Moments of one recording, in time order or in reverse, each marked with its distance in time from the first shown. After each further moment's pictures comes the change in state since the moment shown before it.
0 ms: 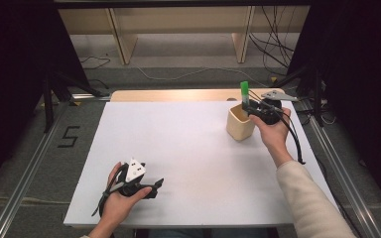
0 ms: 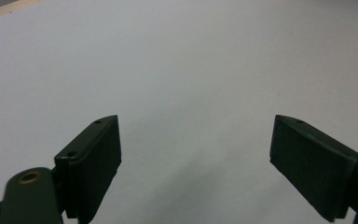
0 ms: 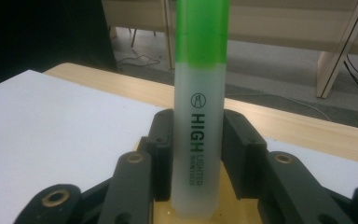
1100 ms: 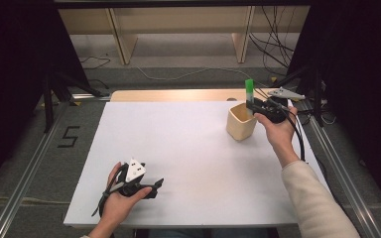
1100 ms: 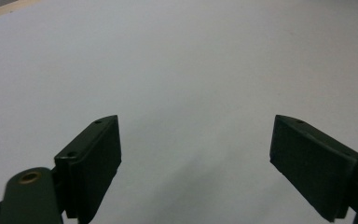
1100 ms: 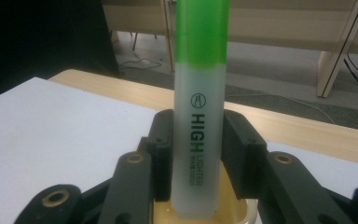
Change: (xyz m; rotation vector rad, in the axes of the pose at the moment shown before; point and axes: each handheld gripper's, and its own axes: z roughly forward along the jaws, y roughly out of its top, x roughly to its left) left arm 0.000 0.000 0.000 0.001 0.000 -0.001; right arm -0.006 0.009 -0.016 -0.007 0.008 0.024
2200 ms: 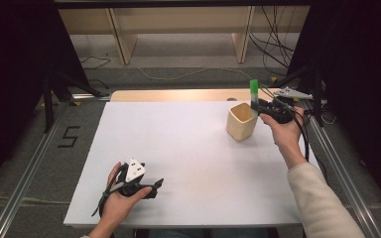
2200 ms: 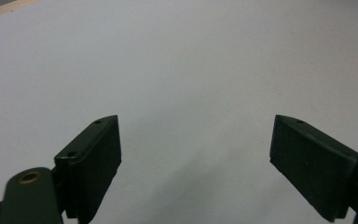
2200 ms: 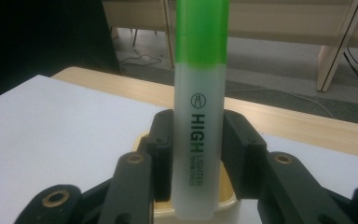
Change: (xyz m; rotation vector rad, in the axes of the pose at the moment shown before) left arm 0.000 0.000 0.000 0.006 0.002 0.000; right arm -0.005 0.004 -0.017 0.018 0.001 0.008
